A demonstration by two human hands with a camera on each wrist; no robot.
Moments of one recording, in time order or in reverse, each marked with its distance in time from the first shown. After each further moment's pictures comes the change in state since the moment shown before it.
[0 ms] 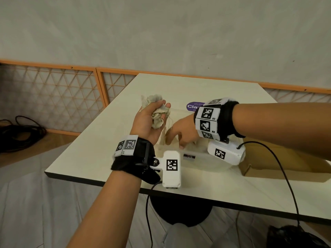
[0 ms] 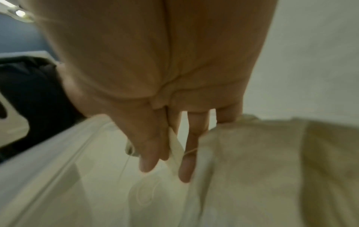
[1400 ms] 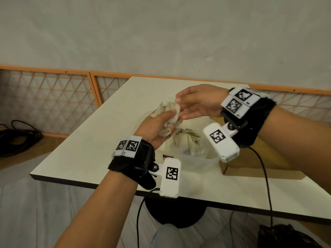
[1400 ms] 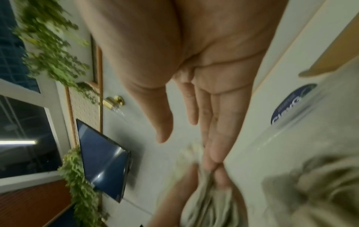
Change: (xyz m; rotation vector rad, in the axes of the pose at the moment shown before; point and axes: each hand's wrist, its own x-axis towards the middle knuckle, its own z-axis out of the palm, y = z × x) left_hand -0.019 -0.039 0.043 0.418 -0.060 -0.113; right_hand -0.079 0.059 -0.005 1.479 0.542 0.038
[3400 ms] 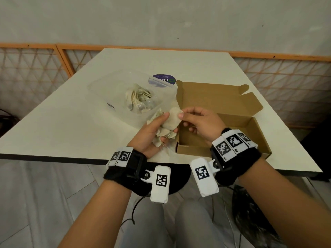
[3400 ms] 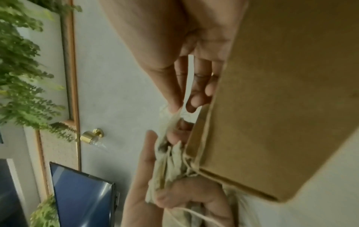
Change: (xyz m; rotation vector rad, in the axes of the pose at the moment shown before) left_hand -0.025 -0.112 0.038 -0.193 -0.229 -0.163; right_hand -0.067 0.153 -0.017 0.185 0.377 -0.056
